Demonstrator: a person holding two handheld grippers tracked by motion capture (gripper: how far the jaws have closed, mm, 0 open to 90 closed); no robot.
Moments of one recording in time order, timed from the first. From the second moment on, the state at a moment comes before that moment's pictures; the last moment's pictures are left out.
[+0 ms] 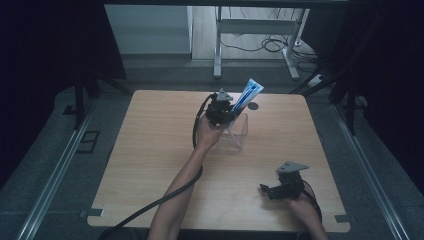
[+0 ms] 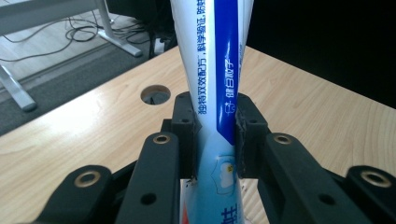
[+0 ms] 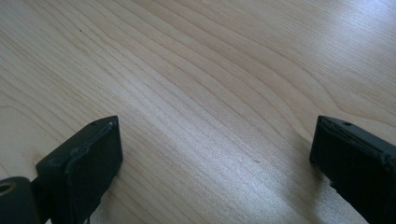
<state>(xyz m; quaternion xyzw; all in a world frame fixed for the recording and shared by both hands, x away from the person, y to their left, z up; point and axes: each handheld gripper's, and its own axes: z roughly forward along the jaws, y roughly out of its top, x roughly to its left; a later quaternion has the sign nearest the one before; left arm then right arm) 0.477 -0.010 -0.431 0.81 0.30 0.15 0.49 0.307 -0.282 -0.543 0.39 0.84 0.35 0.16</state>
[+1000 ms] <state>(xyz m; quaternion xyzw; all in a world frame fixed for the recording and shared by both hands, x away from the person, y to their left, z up) 0.466 -0.021 -0.459 0.83 0.30 0.18 0.44 0.307 -0.283 -0.543 0.39 0.84 0.35 0.16</state>
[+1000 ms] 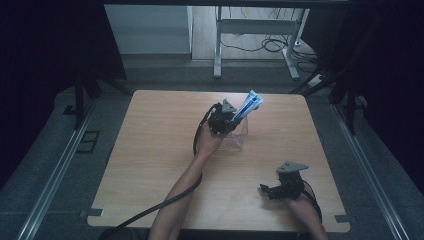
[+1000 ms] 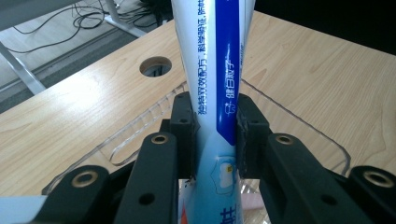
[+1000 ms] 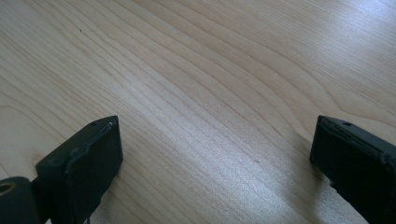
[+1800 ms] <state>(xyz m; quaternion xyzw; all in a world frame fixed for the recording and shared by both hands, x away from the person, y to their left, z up) 0.459 -0.024 -0.460 0.84 0.29 0.19 0.41 0.307 -0.283 -0.543 0.39 0.84 0.35 0.16</state>
